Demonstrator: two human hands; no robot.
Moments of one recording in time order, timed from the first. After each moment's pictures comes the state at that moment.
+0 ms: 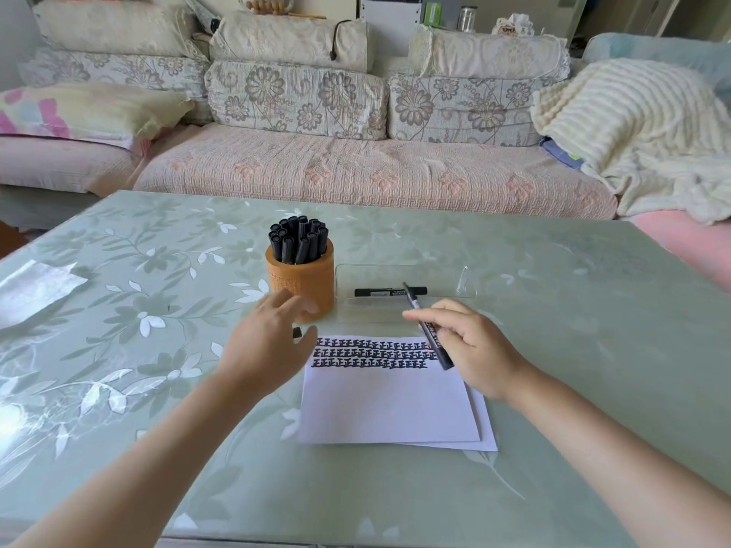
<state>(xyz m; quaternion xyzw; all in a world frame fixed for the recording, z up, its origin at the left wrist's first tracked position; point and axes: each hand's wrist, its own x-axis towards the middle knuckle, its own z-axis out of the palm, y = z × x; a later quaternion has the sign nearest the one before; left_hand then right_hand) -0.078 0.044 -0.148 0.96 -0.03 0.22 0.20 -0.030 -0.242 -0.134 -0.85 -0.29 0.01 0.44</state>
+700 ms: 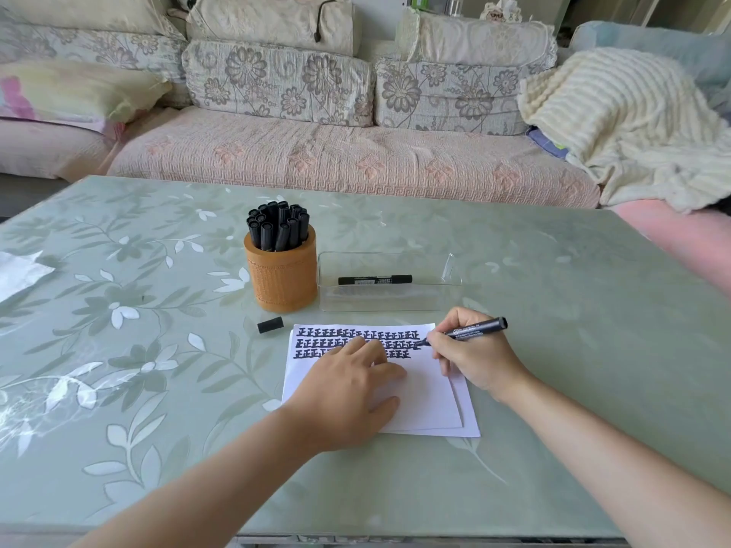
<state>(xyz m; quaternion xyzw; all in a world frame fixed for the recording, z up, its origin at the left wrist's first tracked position) -0.100 -0.050 -0.182 0.95 -0.26 0.13 0.15 -0.030 -0.260 -0.164 -0.80 -0.09 0.04 0.59</state>
